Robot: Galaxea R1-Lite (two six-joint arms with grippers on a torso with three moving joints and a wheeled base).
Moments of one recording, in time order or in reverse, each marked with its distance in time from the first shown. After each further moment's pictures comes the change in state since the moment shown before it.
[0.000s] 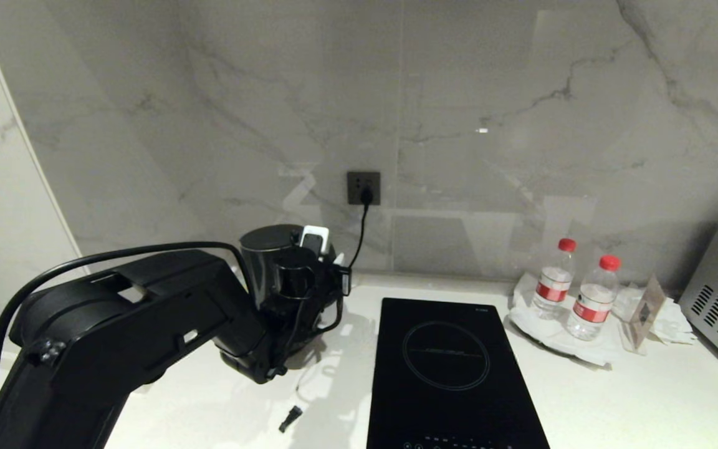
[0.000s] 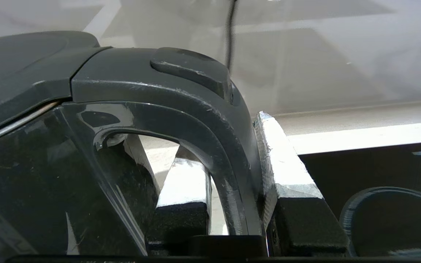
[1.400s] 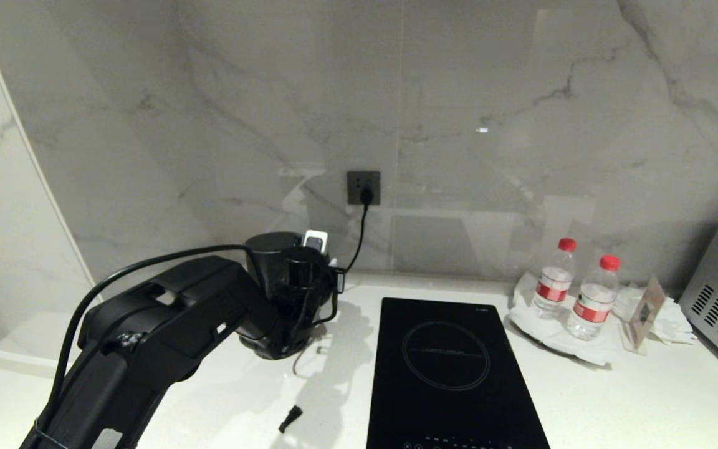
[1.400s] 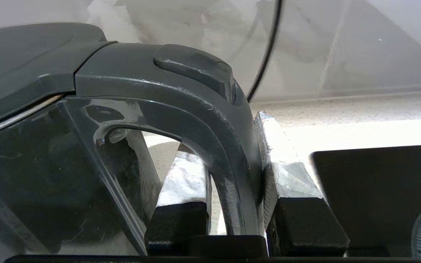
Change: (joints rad) left arm 0.071 0.180 -0.281 0.190 -0.003 0.001; right arm 0.000 0.000 0.000 0.000 0.000 0.000
